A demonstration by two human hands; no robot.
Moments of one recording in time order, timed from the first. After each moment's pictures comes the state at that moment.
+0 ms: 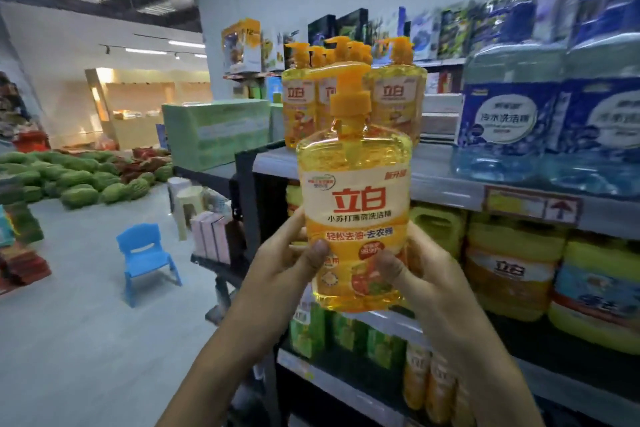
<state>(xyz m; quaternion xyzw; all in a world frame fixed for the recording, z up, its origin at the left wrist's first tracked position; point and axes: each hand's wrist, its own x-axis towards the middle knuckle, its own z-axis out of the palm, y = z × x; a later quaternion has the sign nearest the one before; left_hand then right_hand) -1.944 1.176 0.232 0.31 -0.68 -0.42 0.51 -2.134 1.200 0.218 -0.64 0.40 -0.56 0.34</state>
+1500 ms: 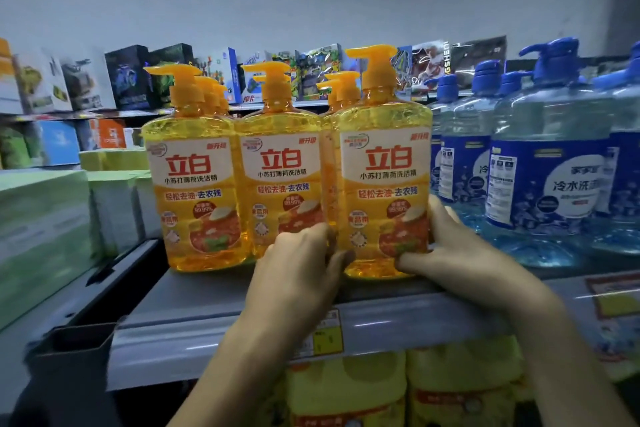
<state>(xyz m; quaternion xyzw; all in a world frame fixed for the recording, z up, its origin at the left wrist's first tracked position) -2.001 0.835 0.300 0.23 -0.90 -0.13 0.36 -2.158 0.966 0.314 -0.47 0.78 -0.40 0.09</state>
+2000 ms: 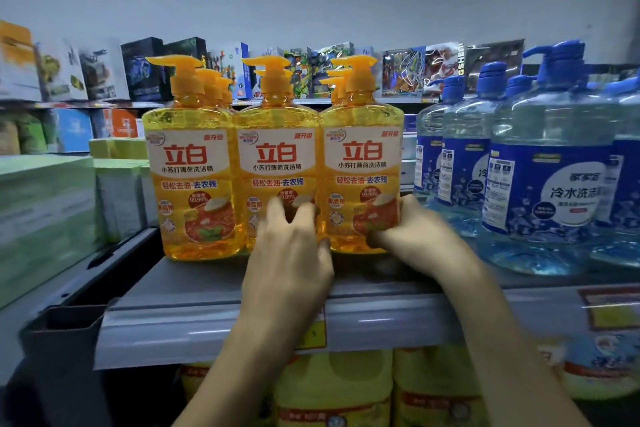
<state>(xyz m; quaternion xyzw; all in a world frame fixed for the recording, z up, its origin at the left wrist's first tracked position) -2.013 0.849 0.294 0.32 -0.85 -0.07 0.42 -2.171 0.922 0.319 -0.42 0.83 -0.37 0.04</state>
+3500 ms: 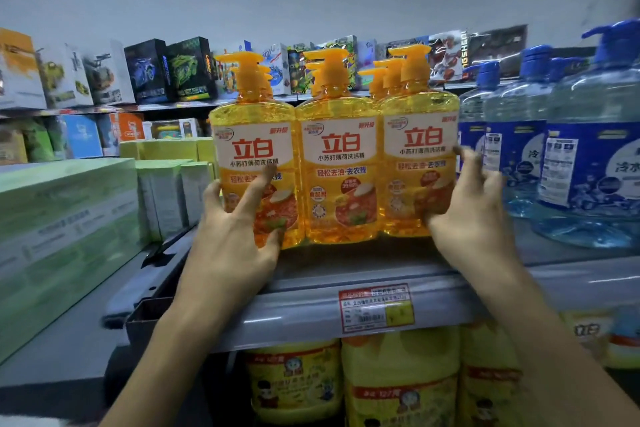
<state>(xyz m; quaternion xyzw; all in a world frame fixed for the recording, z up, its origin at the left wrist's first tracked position) -1.905 0.756 0.304 0.35 -0.85 -0.12 0.39 -2.119 0.906 0.304 -0.32 0.80 -0.47 -0.20</state>
